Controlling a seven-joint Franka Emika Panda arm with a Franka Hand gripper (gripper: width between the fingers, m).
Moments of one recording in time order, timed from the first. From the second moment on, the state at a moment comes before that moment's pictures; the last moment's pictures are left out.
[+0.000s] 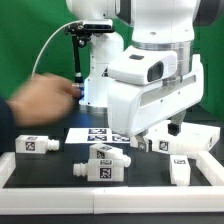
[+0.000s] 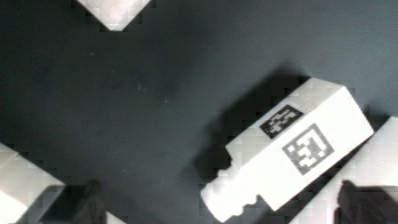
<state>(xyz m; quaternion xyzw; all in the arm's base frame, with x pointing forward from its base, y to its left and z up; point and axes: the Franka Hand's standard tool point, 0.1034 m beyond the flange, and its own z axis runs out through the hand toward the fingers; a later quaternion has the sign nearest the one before) 0.597 0.047 0.075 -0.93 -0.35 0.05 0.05</state>
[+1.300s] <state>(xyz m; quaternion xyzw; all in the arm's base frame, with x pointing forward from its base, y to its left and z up) 0.596 0.047 0.074 -0.93 -0.36 0.05 0.05</state>
